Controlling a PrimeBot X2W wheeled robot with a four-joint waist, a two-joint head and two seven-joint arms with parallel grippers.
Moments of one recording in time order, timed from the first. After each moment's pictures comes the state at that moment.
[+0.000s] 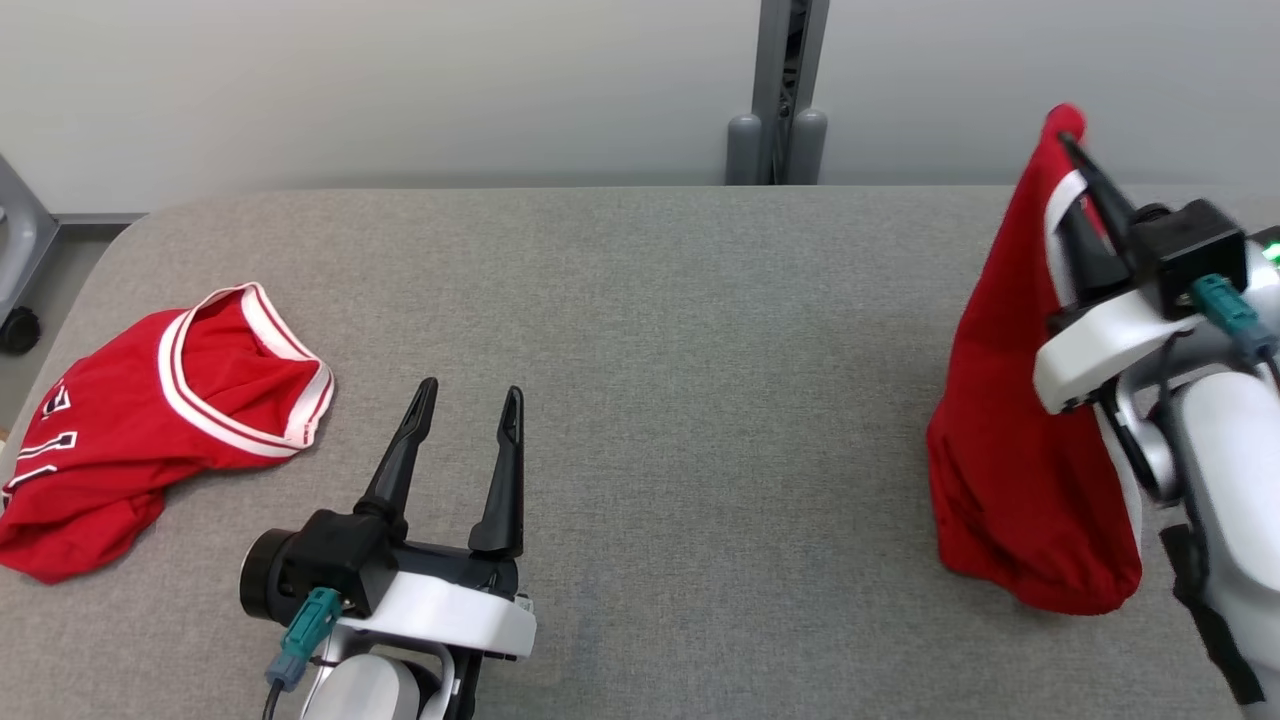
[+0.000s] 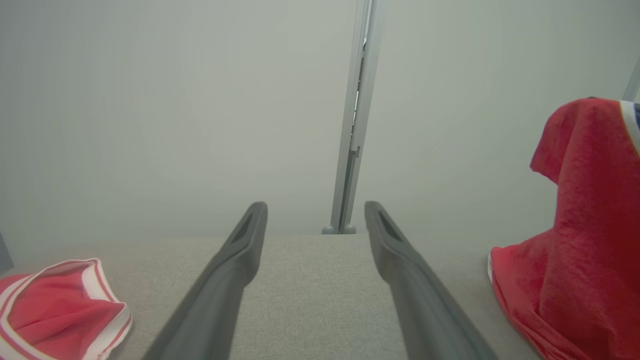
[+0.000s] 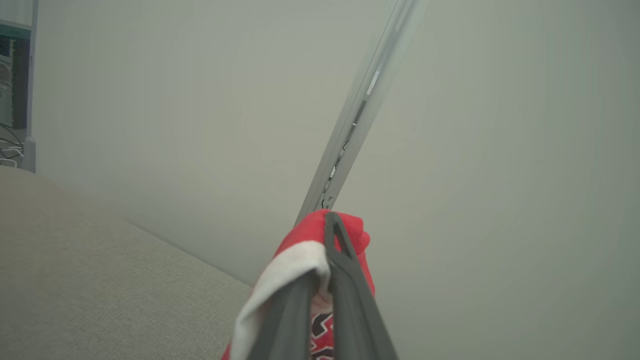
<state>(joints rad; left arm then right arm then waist) -0.13 0.05 -0.28 0.09 -0.27 0.05 -0.26 -0.62 -0.29 0.24 0.36 0.02 0.13 -0.12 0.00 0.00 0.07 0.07</state>
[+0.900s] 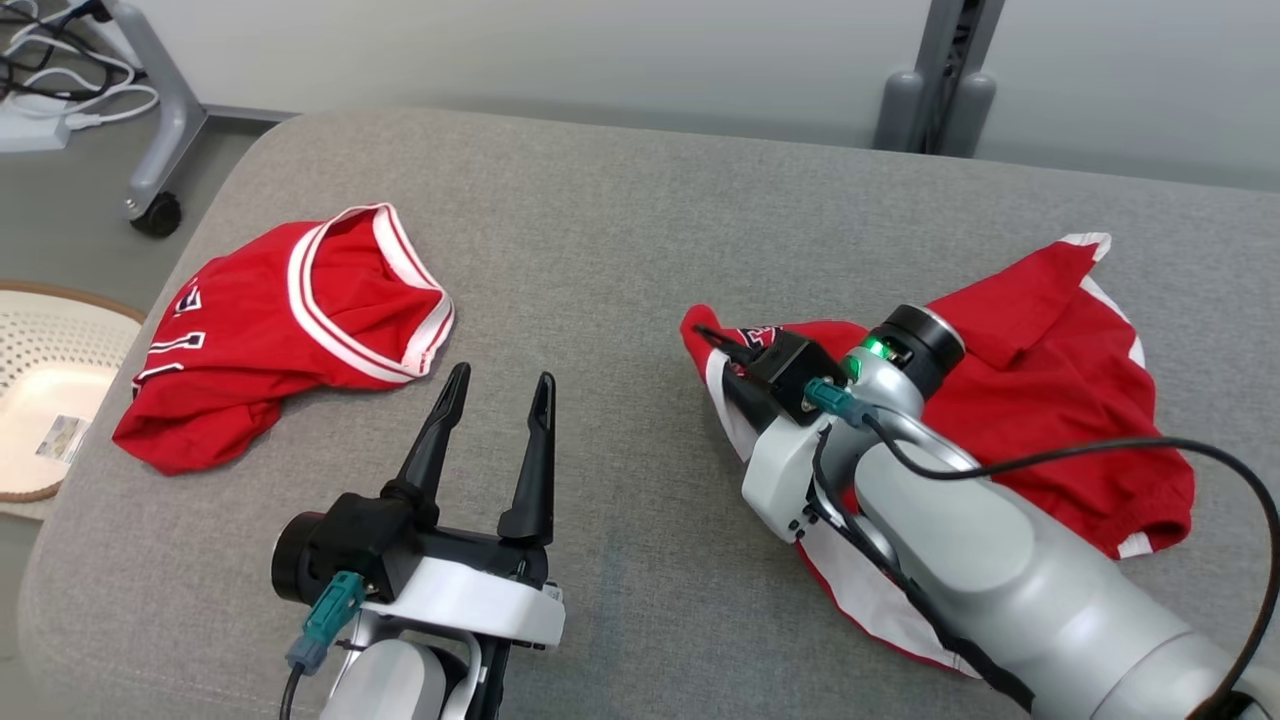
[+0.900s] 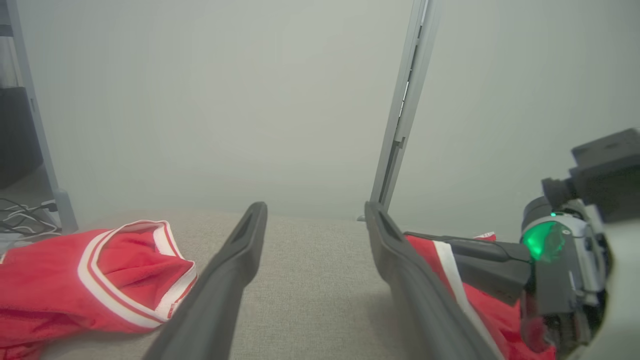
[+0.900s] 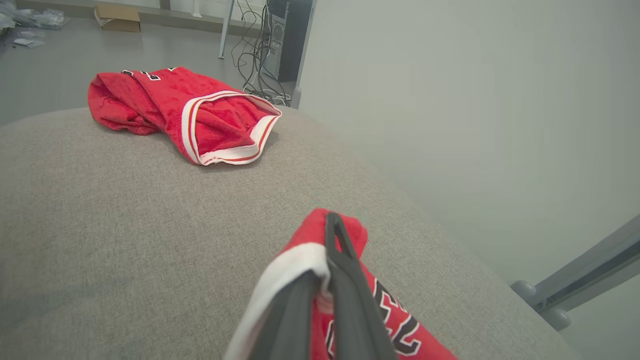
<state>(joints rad) -0.17 0.05 -0.34 0.09 -0.33 0.07 -0.26 -0.86 -0.06 0.94 0.87 0.31 0.13 -0.26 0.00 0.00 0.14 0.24</state>
